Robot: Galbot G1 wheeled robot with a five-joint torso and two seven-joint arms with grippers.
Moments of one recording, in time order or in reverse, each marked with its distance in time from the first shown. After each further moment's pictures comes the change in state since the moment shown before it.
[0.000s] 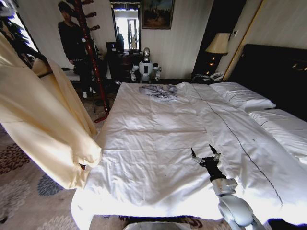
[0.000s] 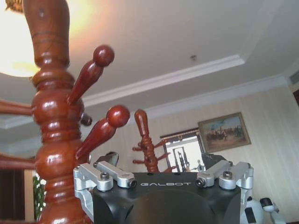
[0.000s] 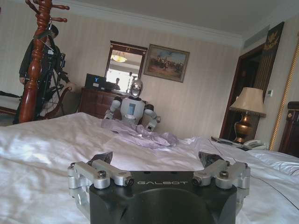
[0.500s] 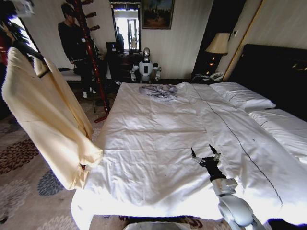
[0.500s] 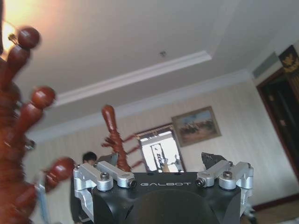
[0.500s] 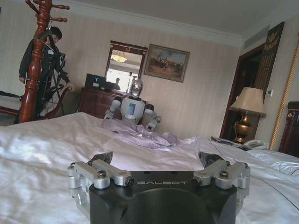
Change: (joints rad) left arm 0.152 -0.045 -0.046 -0.145 -0.011 0.008 -0.051; right arm 0.000 0.000 0.000 0.000 0.000 0.000 0.000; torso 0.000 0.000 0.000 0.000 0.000
